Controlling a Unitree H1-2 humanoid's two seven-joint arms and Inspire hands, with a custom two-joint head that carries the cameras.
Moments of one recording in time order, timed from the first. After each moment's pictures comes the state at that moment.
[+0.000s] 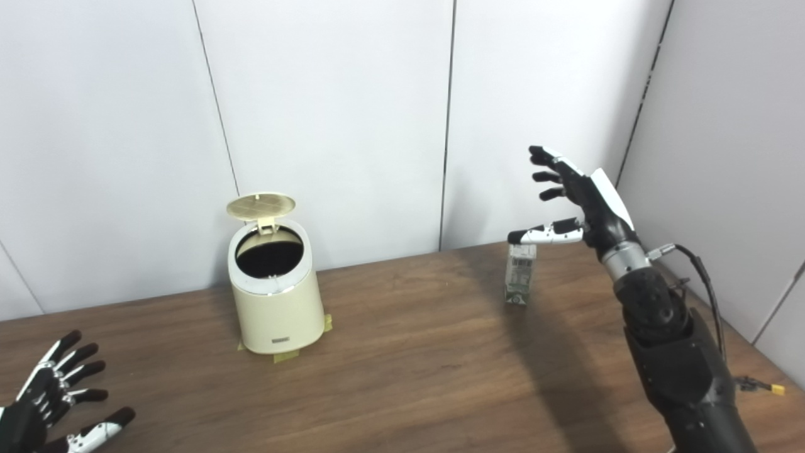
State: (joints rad) left arm -0.11 0.26 0.11 0.08 0.04 -0.25 -0.05; right arm -0.45 -0.60 -0.20 0.31 -0.14 -0.13 0.06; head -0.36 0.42
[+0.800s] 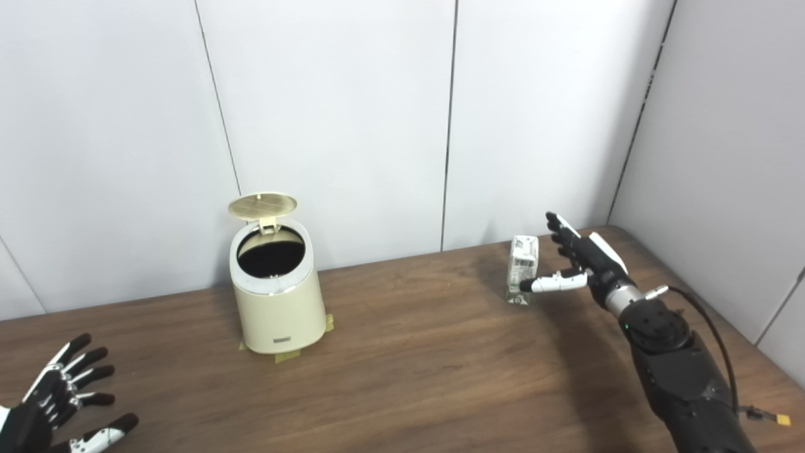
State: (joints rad) left arm -0.11 0.28 0.10 0.09 0.02 -0.25 -0.11; right arm -0.51 -0.60 -0.17 0.73 0.00 -0.14 0.22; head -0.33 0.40
